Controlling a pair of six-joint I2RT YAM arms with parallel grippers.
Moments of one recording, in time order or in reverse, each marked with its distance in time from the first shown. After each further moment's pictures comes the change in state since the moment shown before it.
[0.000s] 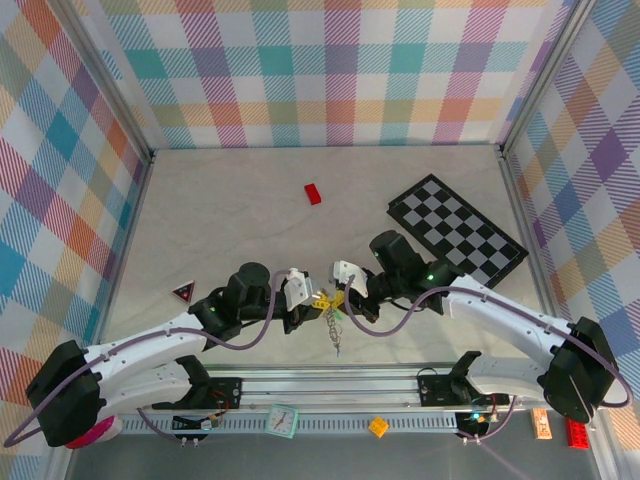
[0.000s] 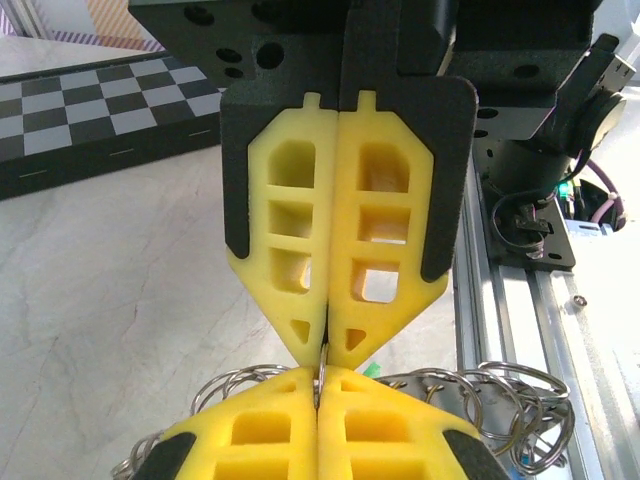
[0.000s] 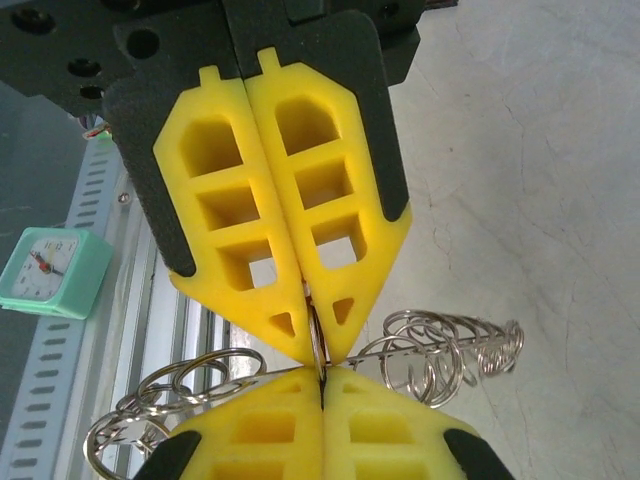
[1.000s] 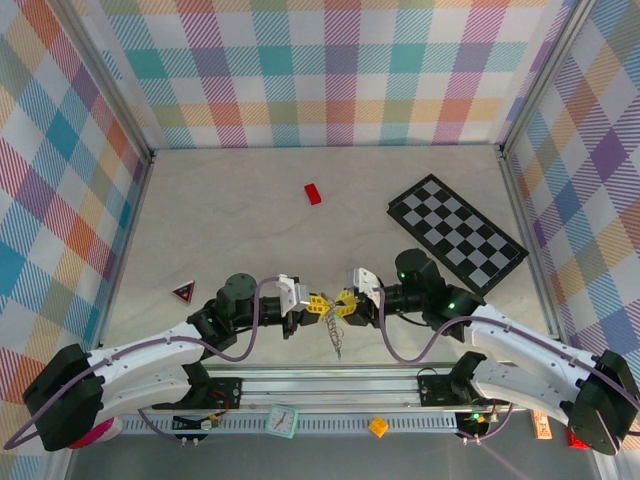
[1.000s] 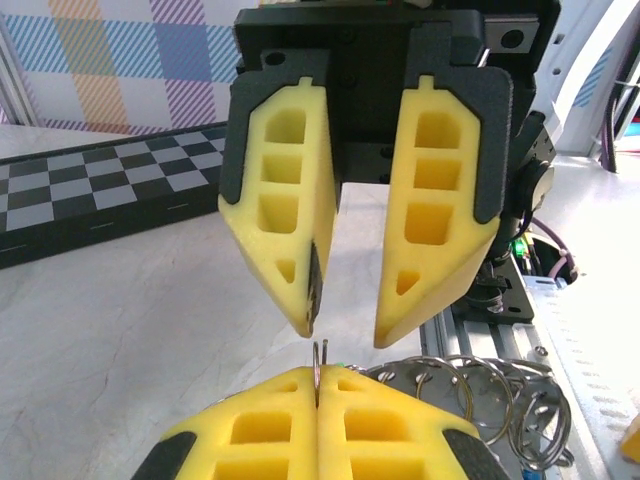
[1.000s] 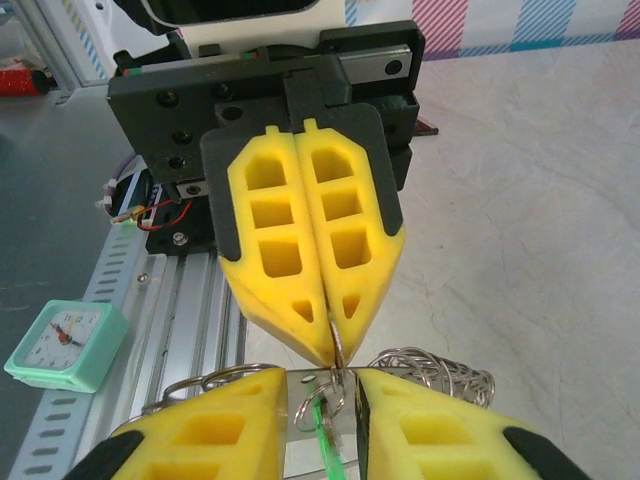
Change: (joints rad) left arm 0.000 -0.032 -0.140 0.317 0.086 -0.092; right arm 0.001 -0.223 -0.245 0.347 -0.048 0.158
